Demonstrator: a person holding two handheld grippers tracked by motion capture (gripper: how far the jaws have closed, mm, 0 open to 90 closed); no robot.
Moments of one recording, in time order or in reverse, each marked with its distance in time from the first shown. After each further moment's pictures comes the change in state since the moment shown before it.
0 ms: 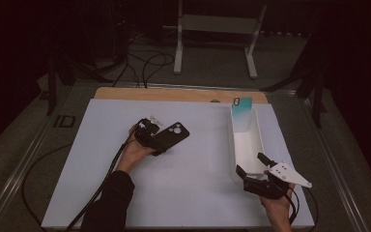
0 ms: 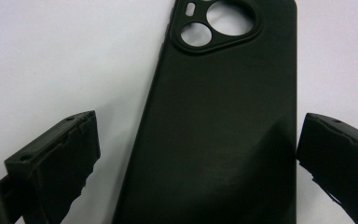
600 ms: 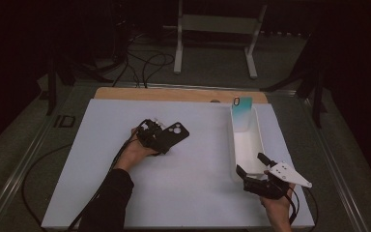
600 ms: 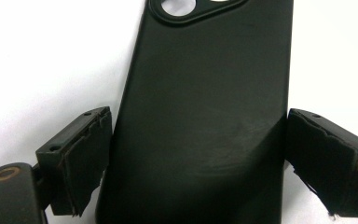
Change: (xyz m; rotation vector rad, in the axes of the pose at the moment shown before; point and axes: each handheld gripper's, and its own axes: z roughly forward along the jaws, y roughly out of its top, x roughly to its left) left arm -0.008 0.006 0.000 0.138 0.009 0.054; right arm 0.000 0.000 0.000 0.002 -0.001 0.002
